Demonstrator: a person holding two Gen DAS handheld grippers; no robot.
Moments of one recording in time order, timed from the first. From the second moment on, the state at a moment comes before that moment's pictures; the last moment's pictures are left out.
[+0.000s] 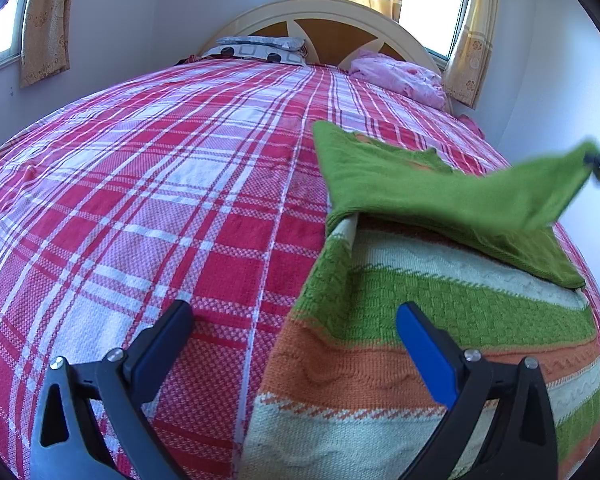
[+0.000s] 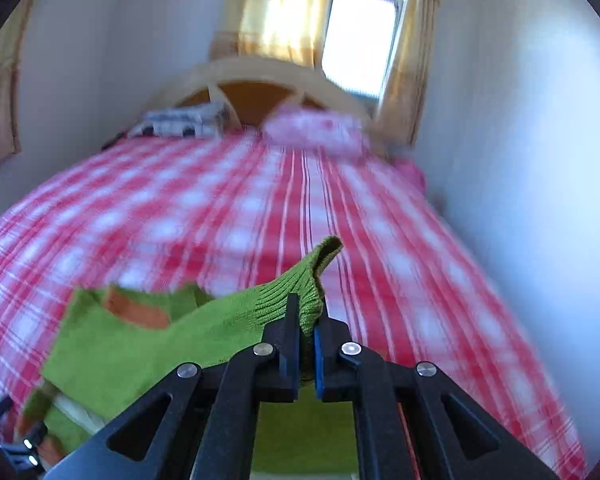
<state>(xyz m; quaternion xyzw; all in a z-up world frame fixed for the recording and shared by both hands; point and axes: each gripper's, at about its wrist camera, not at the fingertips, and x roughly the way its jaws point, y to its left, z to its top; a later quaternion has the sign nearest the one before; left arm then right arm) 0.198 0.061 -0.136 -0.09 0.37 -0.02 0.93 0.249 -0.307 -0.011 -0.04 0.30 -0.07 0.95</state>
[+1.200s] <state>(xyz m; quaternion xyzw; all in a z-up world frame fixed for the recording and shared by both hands) 0.255 0.082 -0.125 -0.08 0.44 0.07 0.89 0.230 -0.296 -0.120 0.02 0.40 0.04 0.92</state>
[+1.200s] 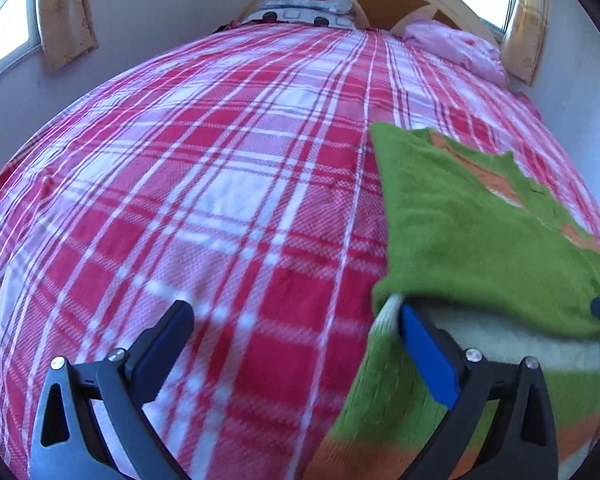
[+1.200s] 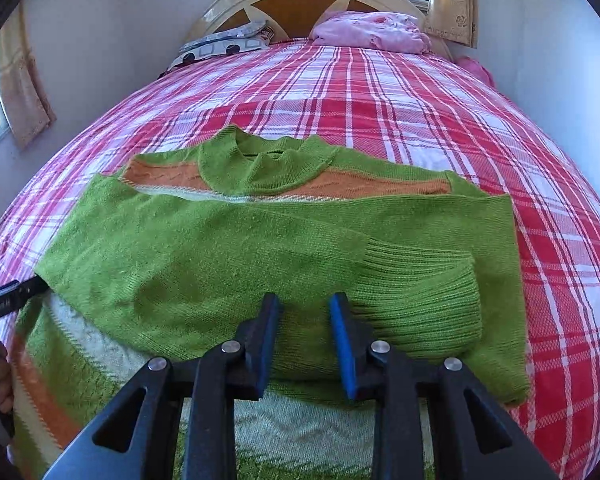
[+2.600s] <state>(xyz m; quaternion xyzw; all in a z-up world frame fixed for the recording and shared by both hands) -0.003 0.104 -0.142 -0.07 0.44 -0.26 0.86 -0.146 -0.334 -0.117 0.11 0.38 0.00 0.92</state>
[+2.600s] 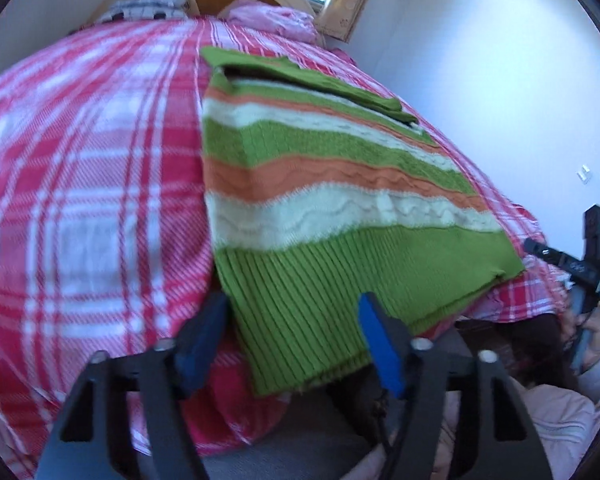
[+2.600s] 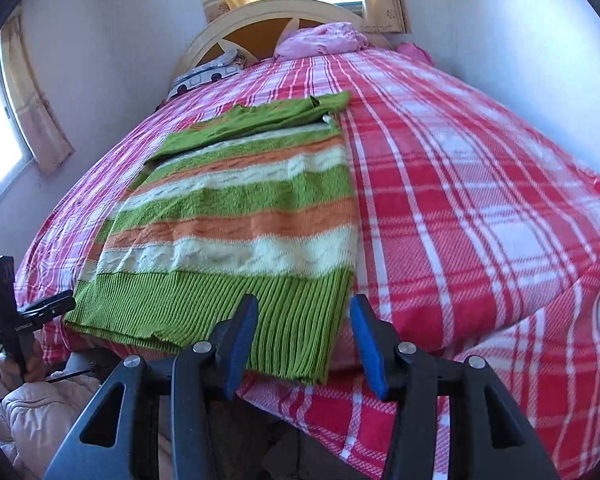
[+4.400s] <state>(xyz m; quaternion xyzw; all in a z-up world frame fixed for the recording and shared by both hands) 0.185 0.087 -0.075 -0.05 0.42 -0.24 0.87 0.056 -0.404 -0.113 0.33 0.34 0.03 0.88</state>
